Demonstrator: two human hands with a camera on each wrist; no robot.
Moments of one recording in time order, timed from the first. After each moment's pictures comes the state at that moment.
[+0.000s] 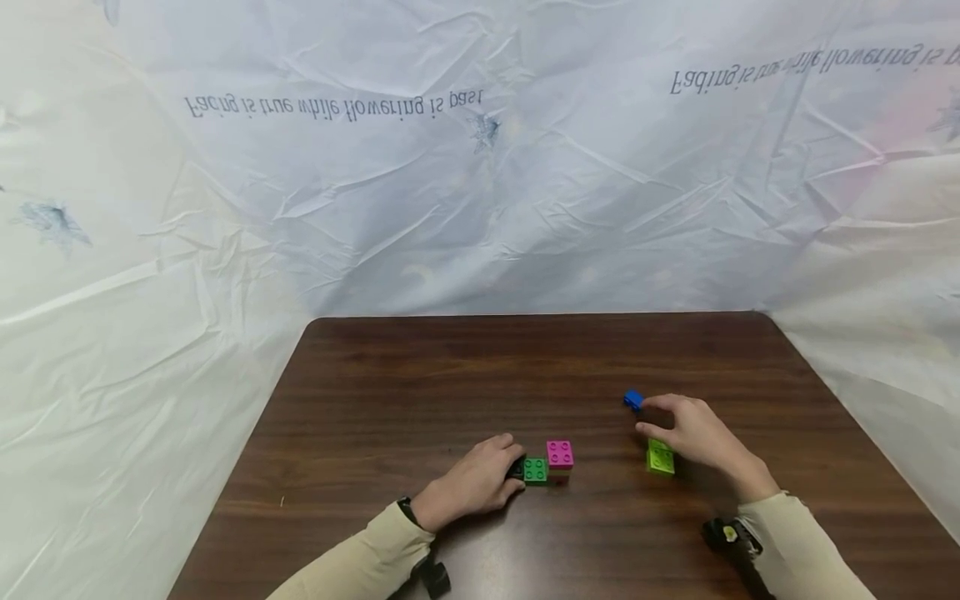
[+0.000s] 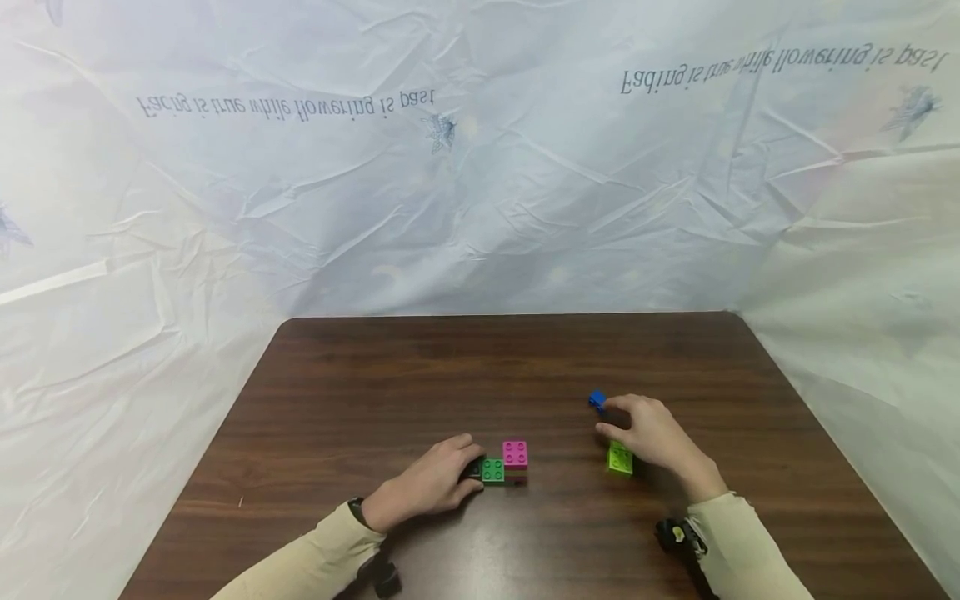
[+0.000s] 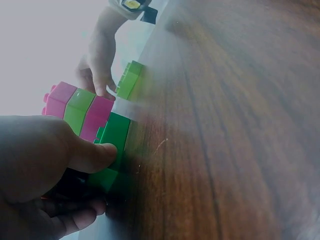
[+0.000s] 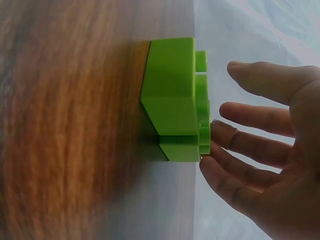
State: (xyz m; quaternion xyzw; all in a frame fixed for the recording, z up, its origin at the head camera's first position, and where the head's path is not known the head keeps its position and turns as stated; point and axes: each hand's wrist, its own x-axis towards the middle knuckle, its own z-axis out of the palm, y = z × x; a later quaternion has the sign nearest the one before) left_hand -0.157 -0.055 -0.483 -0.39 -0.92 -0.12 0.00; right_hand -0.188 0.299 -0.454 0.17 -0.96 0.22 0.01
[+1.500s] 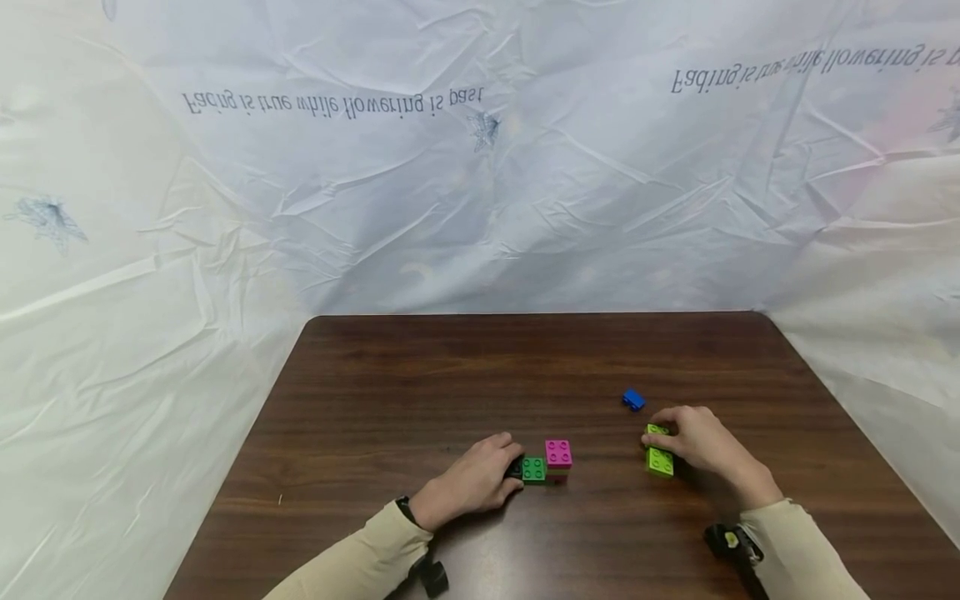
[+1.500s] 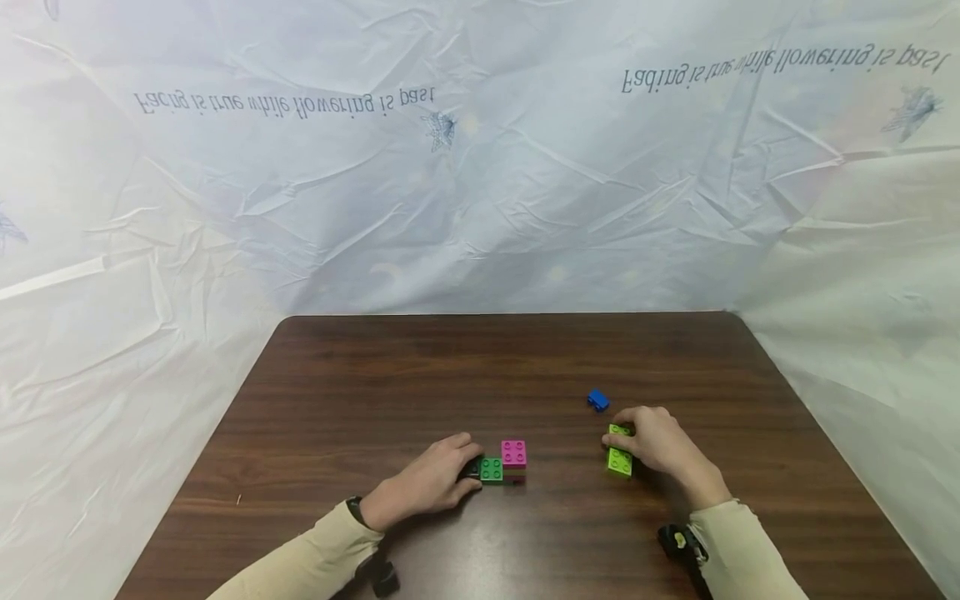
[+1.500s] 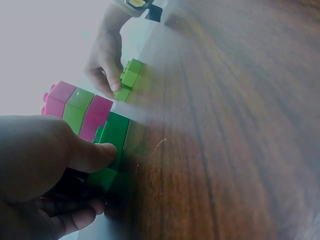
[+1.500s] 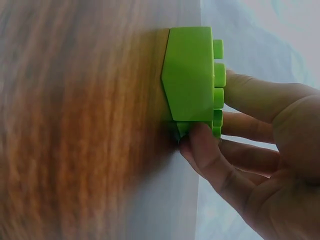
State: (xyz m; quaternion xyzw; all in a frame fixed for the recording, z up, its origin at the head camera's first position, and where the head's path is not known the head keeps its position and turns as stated) left_hand -0.157 -0.055 -0.482 -0.38 -0.91 -0.12 0.00; right_hand -0.185 0.309 -0.459 0.15 -0.97 0.19 -0.06
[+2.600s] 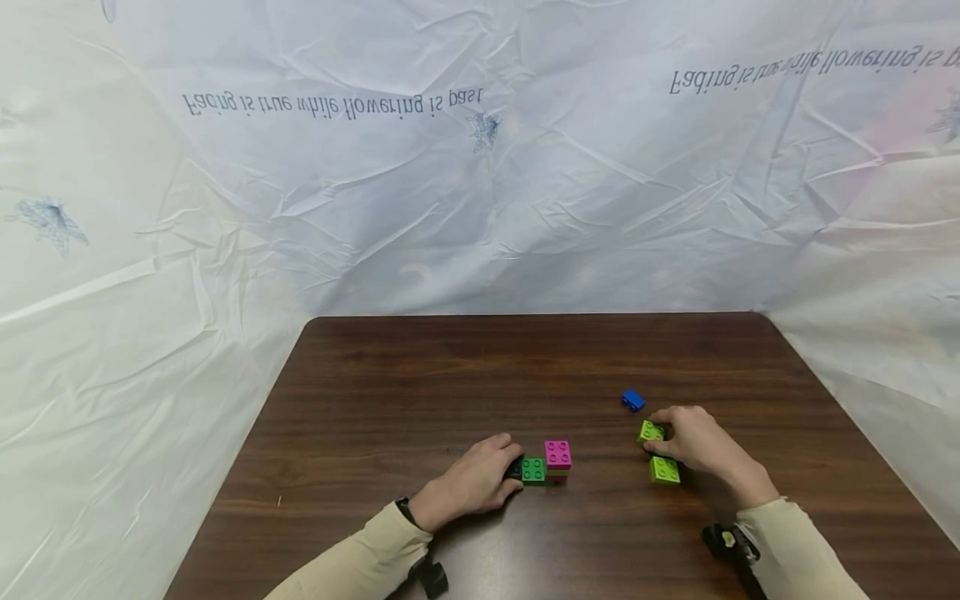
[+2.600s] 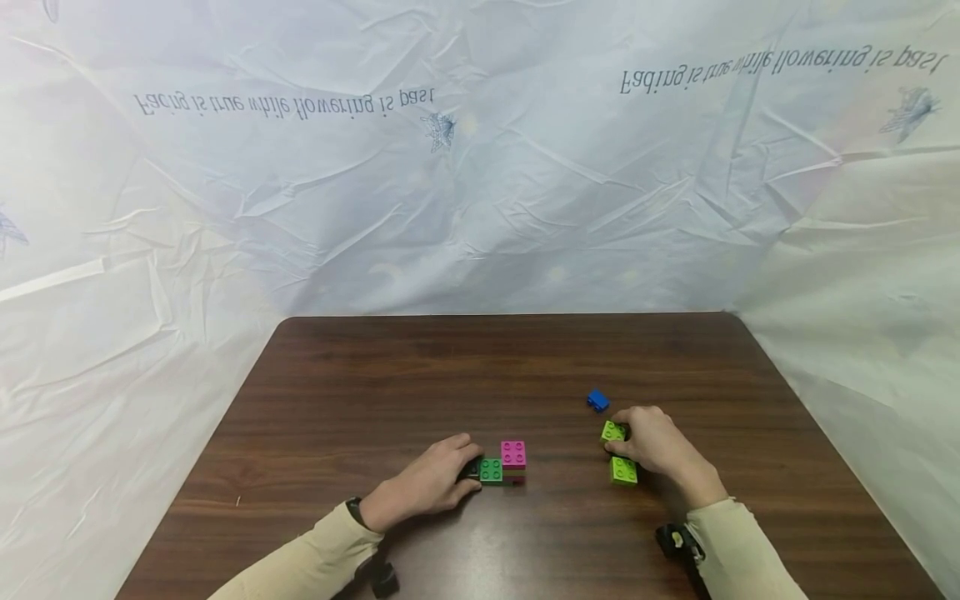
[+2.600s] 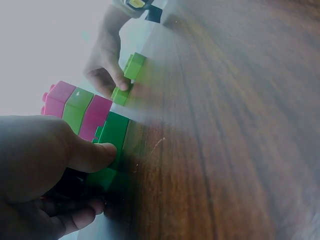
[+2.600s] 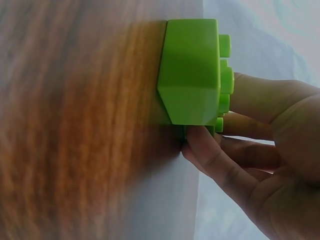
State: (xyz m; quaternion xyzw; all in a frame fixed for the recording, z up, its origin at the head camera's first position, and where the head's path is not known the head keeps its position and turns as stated) left_hand -0.156 -0.055 -0.482 -0.38 -0.92 -0.12 0.01; right_hand -0.187 0.305 -0.462 0.17 -0.97 0.17 -0.05
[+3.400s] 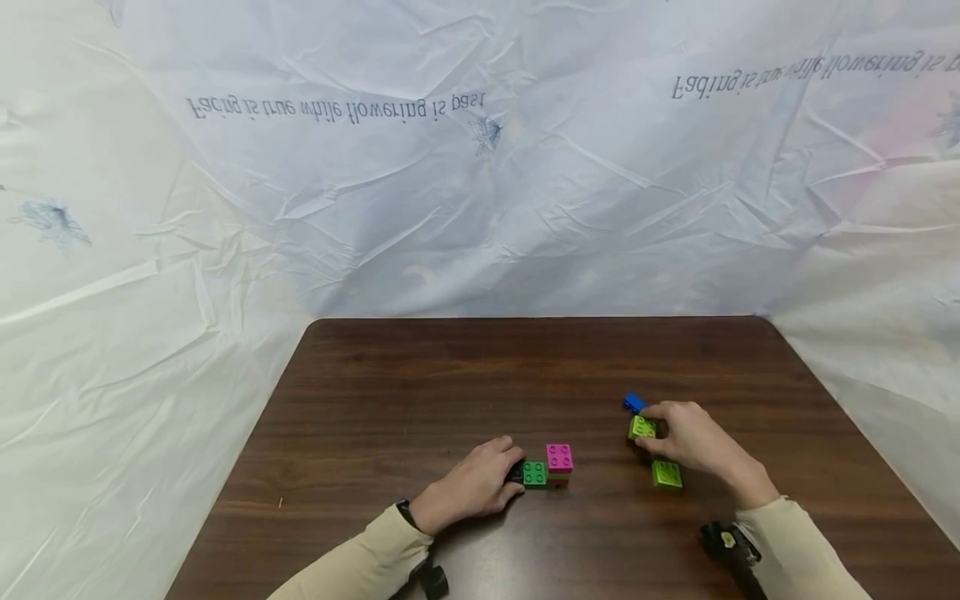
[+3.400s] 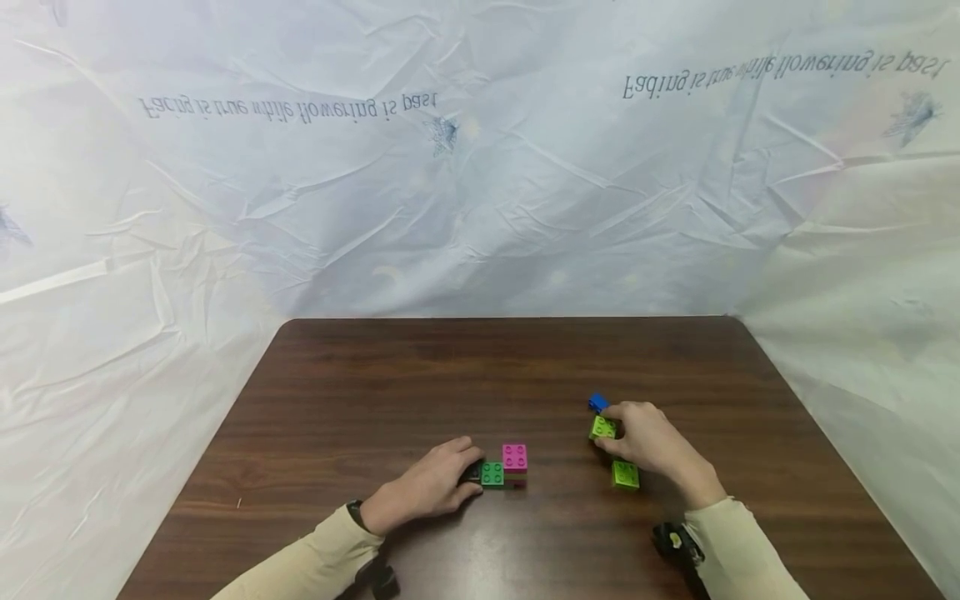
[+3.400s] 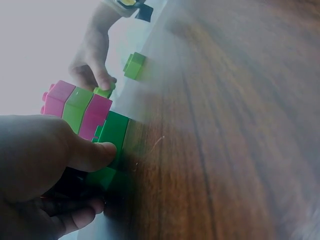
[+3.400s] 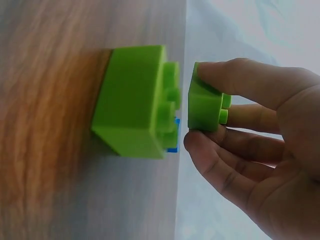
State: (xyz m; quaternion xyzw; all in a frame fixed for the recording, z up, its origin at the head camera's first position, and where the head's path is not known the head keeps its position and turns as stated) left_hand -0.158 -0.057 -0.481 -0.38 -0.92 -0.12 -0.01; right_hand -0.189 0.290 -0.443 0.20 -0.96 0.18 -0.03
